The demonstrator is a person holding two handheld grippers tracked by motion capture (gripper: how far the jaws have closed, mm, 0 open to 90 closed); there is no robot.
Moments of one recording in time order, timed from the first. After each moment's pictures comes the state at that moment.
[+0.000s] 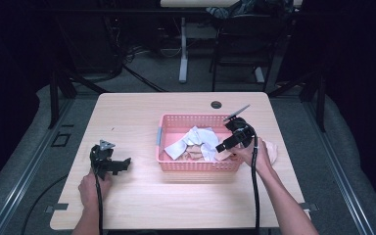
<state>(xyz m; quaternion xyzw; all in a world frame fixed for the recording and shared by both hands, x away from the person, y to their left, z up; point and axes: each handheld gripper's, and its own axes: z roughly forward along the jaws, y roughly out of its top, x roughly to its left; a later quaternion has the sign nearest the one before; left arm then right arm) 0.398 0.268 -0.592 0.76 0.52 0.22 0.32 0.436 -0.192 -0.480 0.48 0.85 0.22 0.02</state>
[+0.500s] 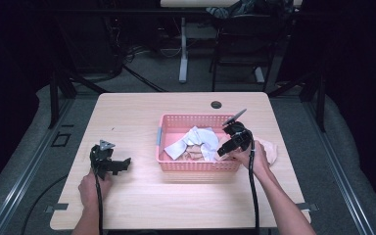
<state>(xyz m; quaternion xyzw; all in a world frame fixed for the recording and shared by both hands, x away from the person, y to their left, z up) 0.398 0.268 -0.592 0.76 0.52 0.22 0.32 0.436 -0.189 -0.498 0.50 0.85 0.17 0.02</state>
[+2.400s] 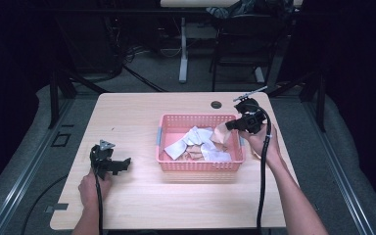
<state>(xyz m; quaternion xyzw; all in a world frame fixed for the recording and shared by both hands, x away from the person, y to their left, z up) 0.398 0.268 -0.592 0.76 0.52 0.22 0.32 0.424 -0.204 -0.401 0.46 0.82 0.32 0.10</state>
